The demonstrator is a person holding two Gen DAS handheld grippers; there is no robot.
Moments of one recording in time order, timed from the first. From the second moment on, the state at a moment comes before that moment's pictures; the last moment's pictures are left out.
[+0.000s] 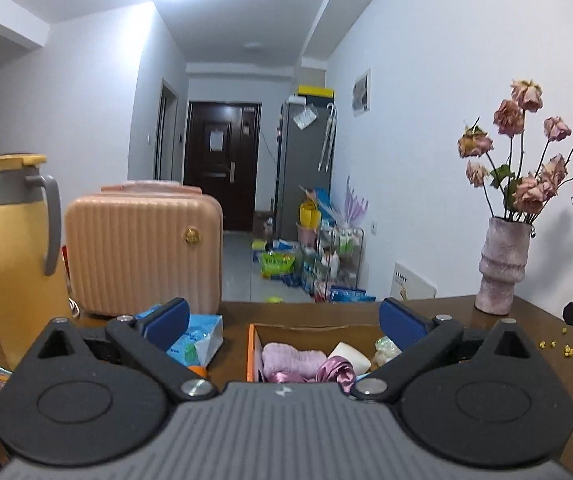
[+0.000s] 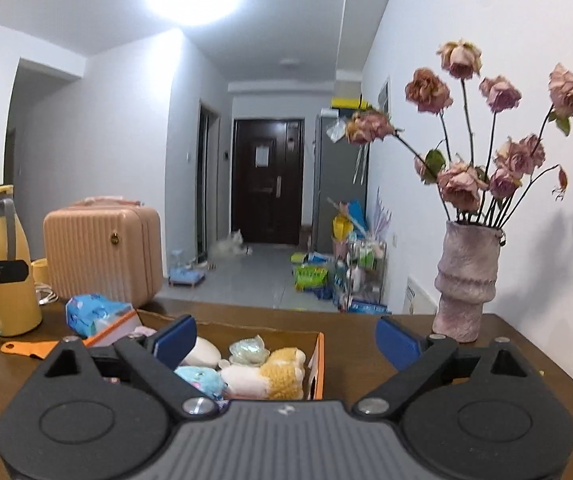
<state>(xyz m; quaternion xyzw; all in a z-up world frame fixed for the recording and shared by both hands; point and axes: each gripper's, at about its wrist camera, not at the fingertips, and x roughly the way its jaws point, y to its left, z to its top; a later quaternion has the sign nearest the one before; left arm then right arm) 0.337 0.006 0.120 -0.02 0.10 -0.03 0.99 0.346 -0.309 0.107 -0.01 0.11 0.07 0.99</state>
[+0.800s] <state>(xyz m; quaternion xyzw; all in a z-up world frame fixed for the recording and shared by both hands) 0.186 0.005 0.071 -0.02 0.09 -0.04 1.00 0.207 -0.303 0.066 0.03 0.10 0.09 0.99</state>
